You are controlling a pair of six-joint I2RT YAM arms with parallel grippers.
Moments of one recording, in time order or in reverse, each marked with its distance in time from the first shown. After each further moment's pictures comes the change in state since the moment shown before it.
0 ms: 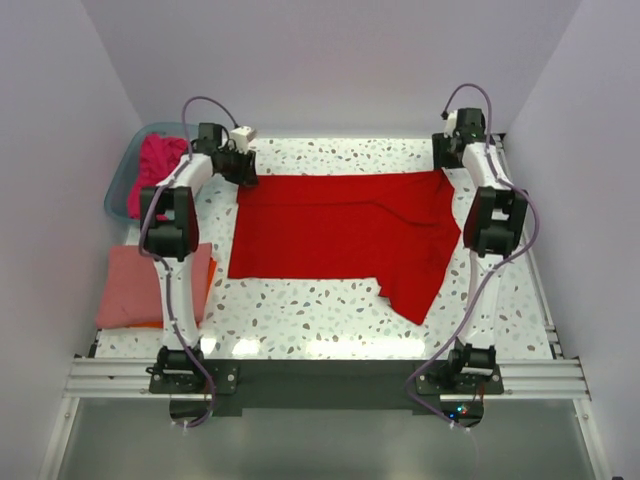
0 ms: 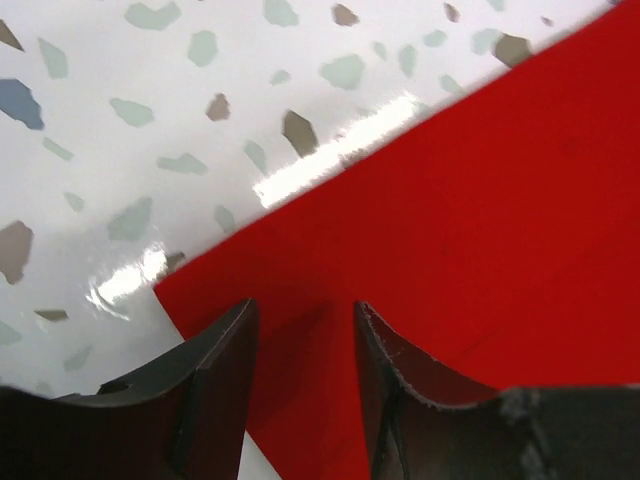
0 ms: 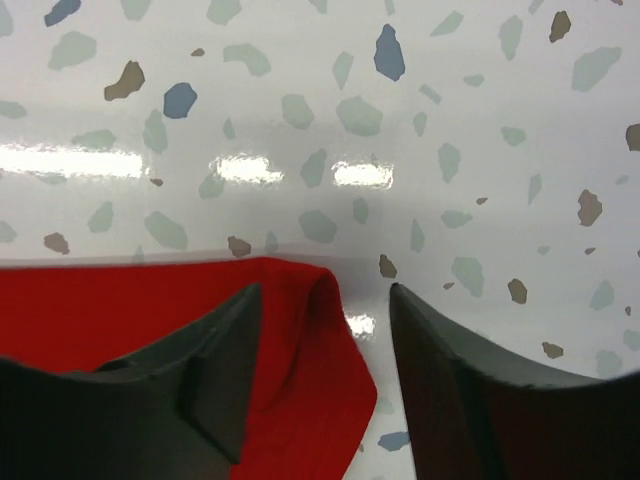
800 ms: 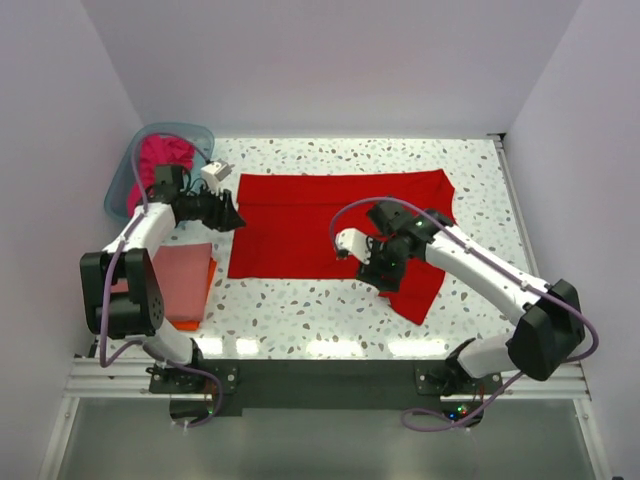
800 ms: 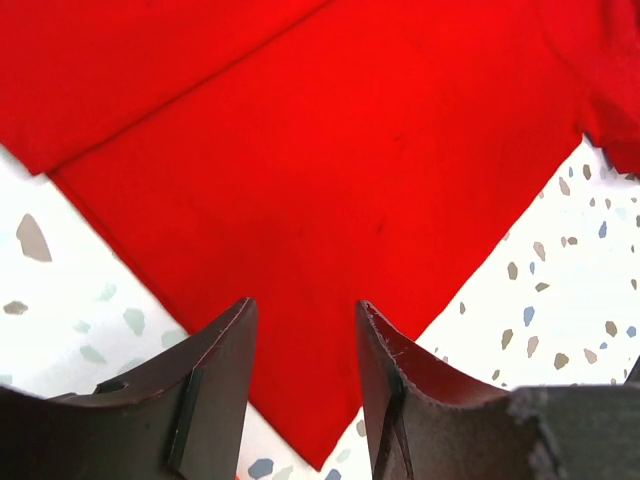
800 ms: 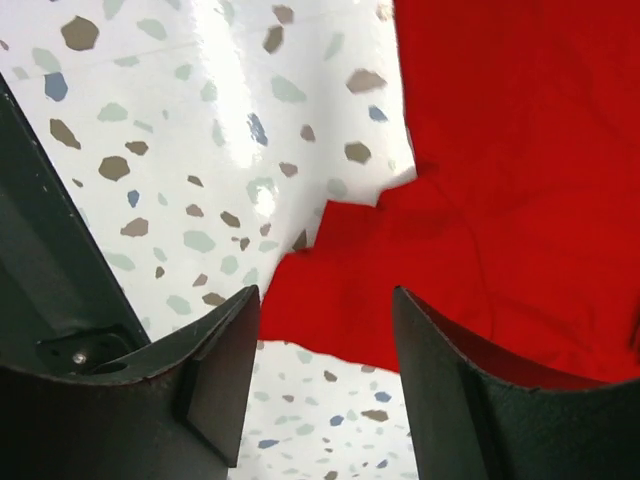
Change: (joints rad) left arm 0.122 -0.777 -0.848 0.028 0.349 0.097; right arm 0.717 -1.064 -1.024 -0.446 -0.198 -0.514
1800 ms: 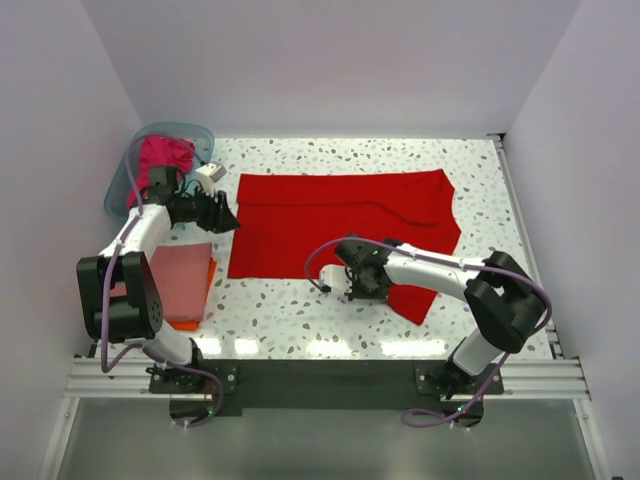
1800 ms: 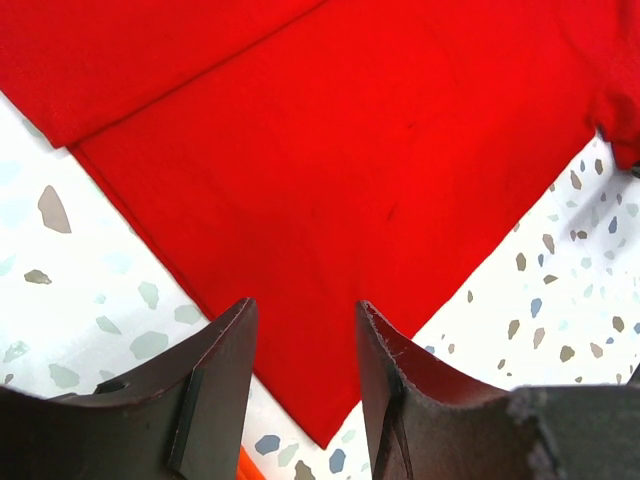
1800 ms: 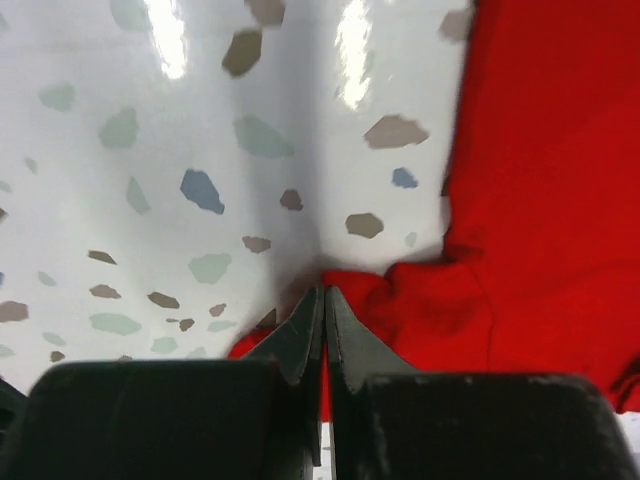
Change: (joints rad) left arm 0.036 -0.023 -0.010 -0.039 -0.016 0.020; right arm 0.213 0.217 -0.206 0.282 0.285 -0.040
